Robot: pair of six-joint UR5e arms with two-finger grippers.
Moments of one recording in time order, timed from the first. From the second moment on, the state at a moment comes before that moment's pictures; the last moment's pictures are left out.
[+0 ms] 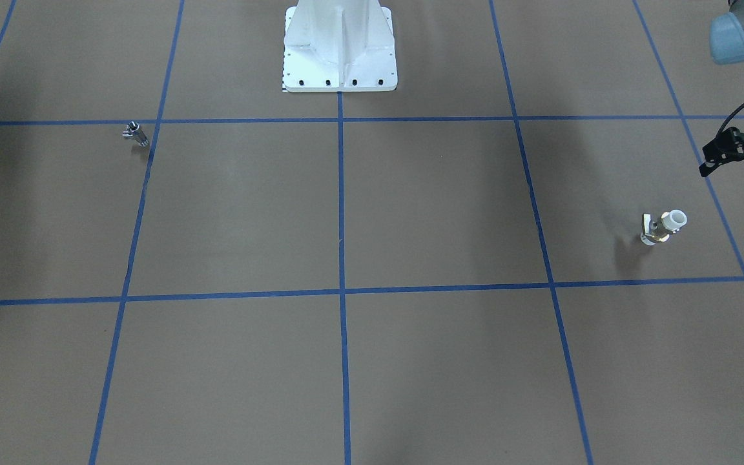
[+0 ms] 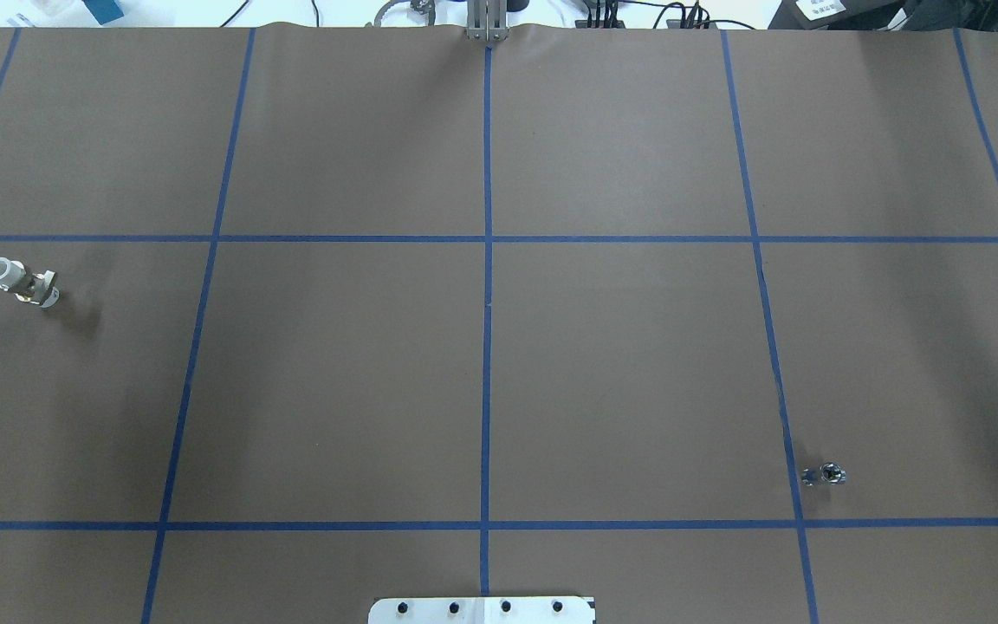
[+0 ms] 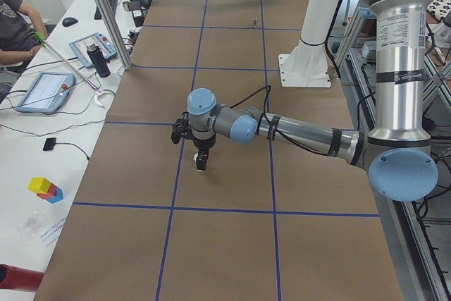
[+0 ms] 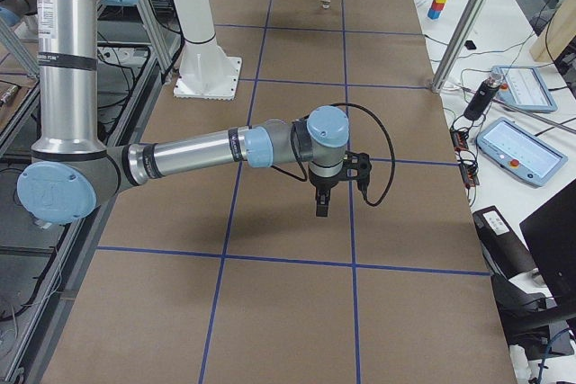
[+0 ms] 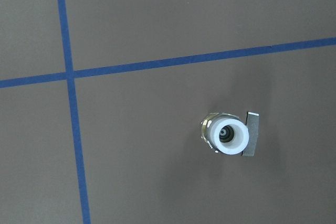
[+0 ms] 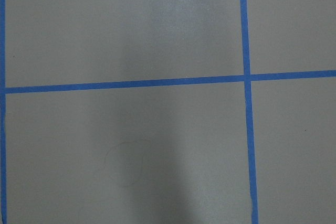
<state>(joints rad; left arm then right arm) -1.25 -1.51 -1.82 -1.75 -2.29 -0.35 1.48 -1.63 1.86 -1.62 2.40 0.25</state>
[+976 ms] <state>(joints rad) -1.16 -1.65 -1.66 -1.75 -2.34 -0.35 1.47 -1.63 1.86 -1.62 2.40 0.25</state>
